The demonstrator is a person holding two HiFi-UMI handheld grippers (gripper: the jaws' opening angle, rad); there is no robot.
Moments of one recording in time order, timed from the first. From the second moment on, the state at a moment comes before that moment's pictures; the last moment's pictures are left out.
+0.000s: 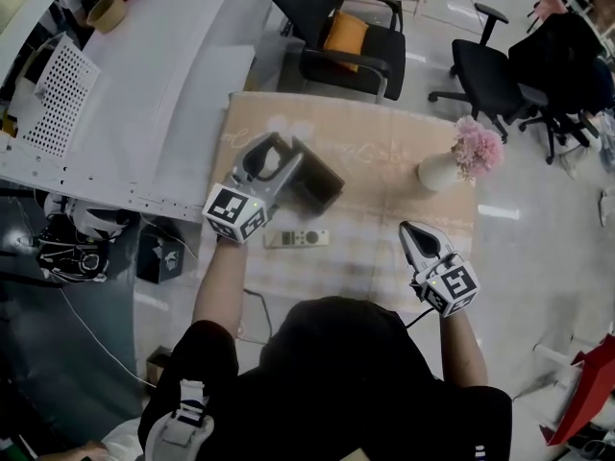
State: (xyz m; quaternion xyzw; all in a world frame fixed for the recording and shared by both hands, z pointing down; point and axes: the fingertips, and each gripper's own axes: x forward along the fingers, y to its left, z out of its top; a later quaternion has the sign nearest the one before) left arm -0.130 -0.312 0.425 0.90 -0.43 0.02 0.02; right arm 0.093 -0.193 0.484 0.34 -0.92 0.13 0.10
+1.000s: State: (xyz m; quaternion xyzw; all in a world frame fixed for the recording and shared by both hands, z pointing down) left arm -0.127 -0.116 0.499 0.93 -0.32 0.20 0.01; right arm 0.035 -0.074 0.485 0.32 -0.94 0.11 0.09
